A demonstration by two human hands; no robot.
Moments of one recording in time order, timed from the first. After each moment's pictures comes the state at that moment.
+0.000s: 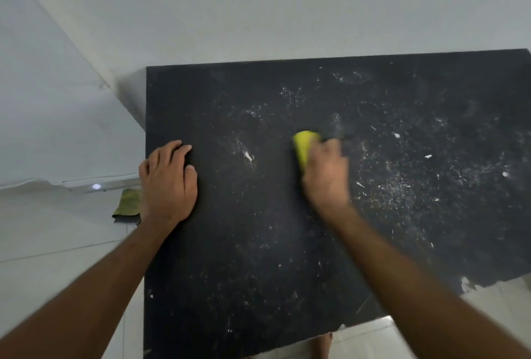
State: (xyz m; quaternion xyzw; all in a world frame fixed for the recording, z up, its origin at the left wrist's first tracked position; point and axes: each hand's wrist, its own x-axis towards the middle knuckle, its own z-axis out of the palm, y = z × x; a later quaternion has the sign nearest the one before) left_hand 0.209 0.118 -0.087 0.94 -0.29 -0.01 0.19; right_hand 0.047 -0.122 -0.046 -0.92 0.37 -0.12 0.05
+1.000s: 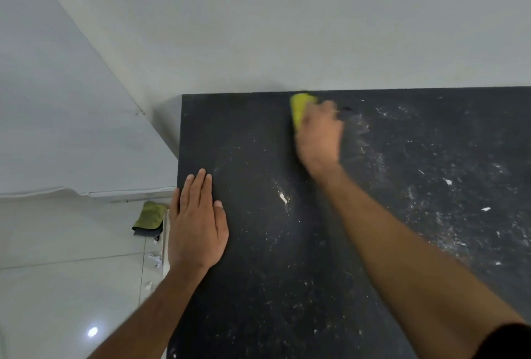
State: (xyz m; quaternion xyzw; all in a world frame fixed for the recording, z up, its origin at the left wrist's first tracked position) left_hand 0.216 0.115 -0.102 0.96 -0.24 -0.03 0.11; right_hand 0.234 -0.158 -0.045 -0.93 0.36 -0.11 0.03
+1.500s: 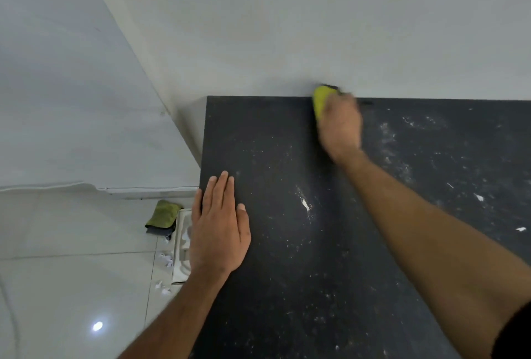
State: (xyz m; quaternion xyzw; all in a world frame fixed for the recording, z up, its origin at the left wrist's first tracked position) left_hand 0.216 0.114 -0.104 0.96 -0.23 -0.03 0.12; right_hand 0.270 -0.178 -0.045 -0.93 0.35 -0.11 0.06
